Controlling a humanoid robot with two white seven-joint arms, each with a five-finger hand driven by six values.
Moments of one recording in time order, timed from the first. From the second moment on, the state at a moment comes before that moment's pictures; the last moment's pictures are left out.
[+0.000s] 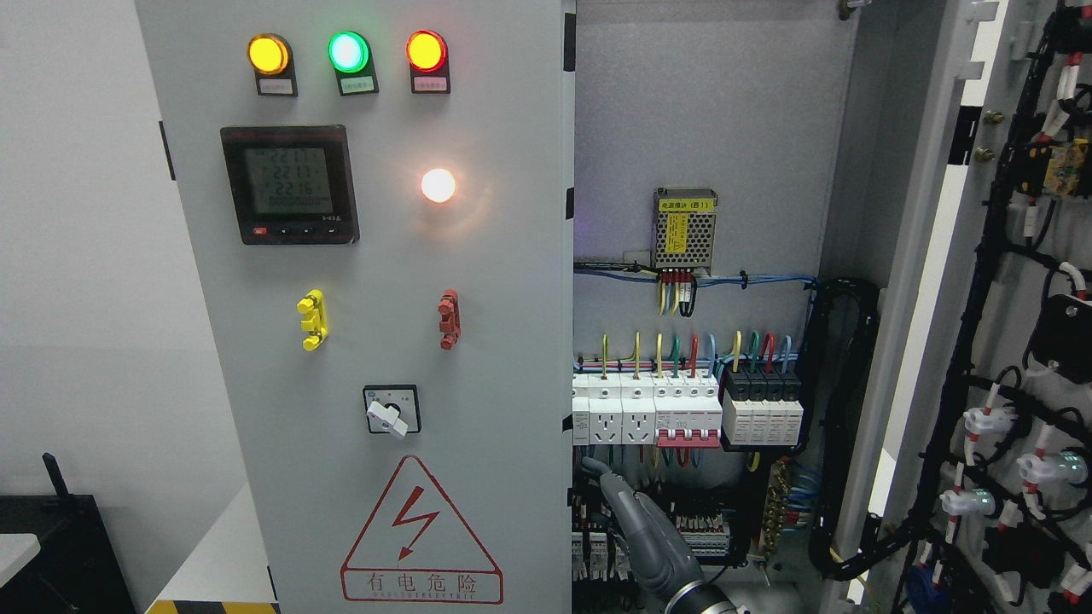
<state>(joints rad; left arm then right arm) 0.04 -0.04 0.11 0.00 -0.12 -0.15 -0.16 -0.48 0.01 0.28 -1.49 -0.21 0.25 0.19</state>
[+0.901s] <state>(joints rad) 0.04 -0.04 0.11 0.00 -0.12 -0.15 -0.16 -0.53 0.00 0.27 -1.43 -0.25 0.25 0.25</state>
